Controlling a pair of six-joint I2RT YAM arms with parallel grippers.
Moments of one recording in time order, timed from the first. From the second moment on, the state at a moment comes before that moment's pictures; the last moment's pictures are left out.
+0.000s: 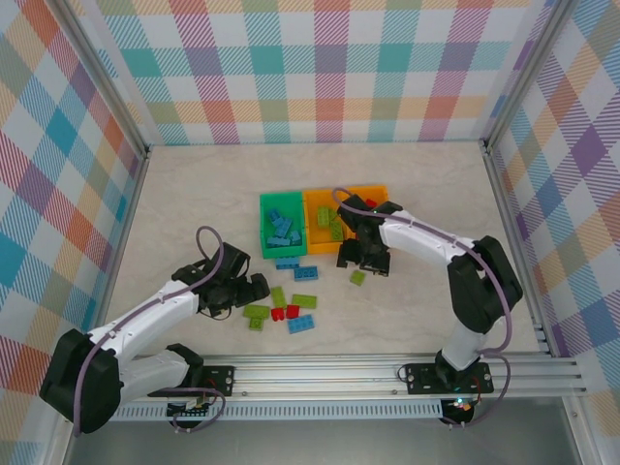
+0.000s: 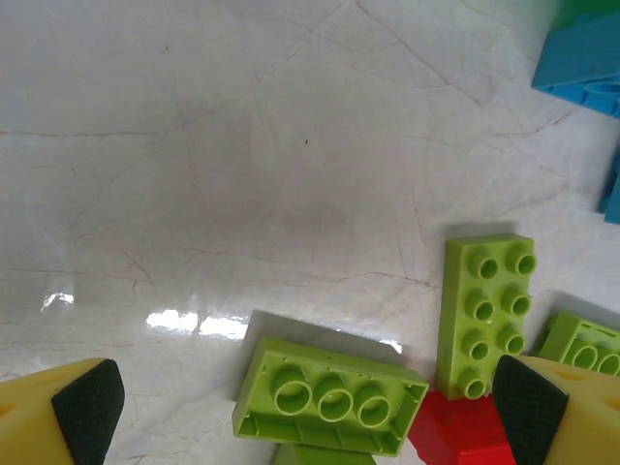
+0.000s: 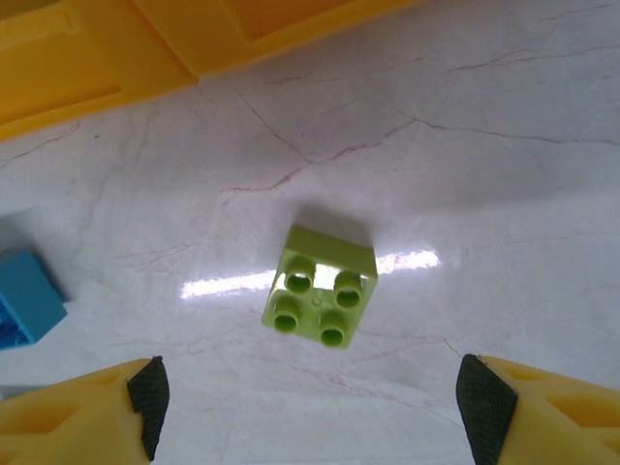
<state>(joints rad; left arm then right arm) -0.52 1.10 0.60 -0.71 0.01 -0.83 0.65 1.73 1.23 -0.96 -0.03 0.81</state>
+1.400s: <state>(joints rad) -0.53 1.12 0.61 -0.71 -0.02 -0.83 0.62 2.11 1.89 -1.04 0.00 0.78</state>
